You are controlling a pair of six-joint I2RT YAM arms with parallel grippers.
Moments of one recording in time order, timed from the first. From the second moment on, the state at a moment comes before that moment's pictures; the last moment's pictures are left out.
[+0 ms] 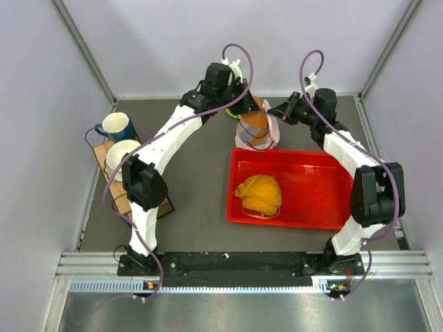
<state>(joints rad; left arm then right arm) -0.56 2.03 2.11 -0.53 0.39 -0.61 0.17 1.67 1.23 0.19 -0.58 0.69</state>
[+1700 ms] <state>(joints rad) -0.87 1.93 1.80 -0.36 0.54 -0.68 0.06 1.60 1.28 0.07 -0.57 0.65</state>
